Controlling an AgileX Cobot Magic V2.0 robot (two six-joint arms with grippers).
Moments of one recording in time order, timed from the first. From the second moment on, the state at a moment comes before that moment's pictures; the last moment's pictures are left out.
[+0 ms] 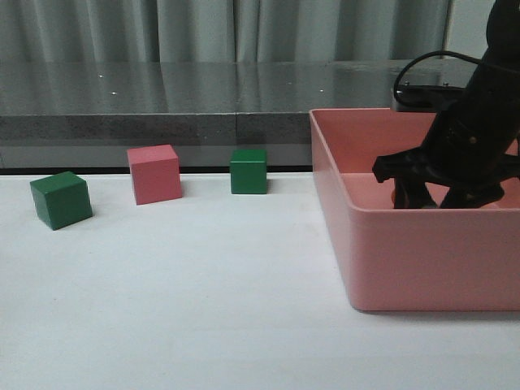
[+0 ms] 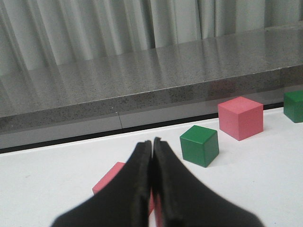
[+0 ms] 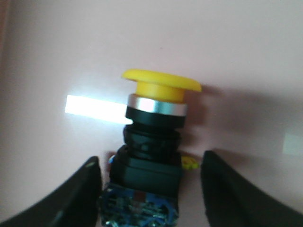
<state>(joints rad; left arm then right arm) -0.03 -0.01 0.00 0.10 0.08 0.09 0.20 1.89 -1.14 0.10 0.42 -0.01</state>
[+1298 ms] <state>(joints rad) -0.03 -0.01 0.00 0.10 0.08 0.09 0.70 2.16 -1.68 0.25 0.77 -0.91</state>
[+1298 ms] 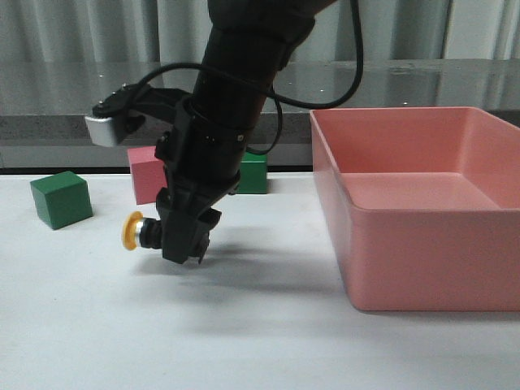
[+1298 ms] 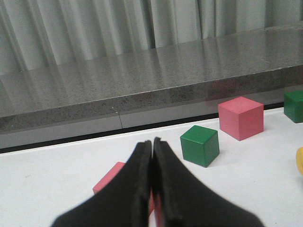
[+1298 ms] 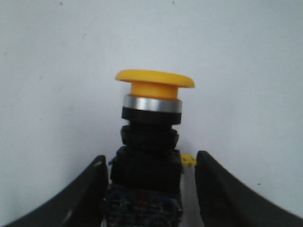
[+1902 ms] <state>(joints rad) -0.03 -0.01 0.00 0.10 0.08 0.09 0.70 2.13 -1.75 0.25 0.85 -0.86</state>
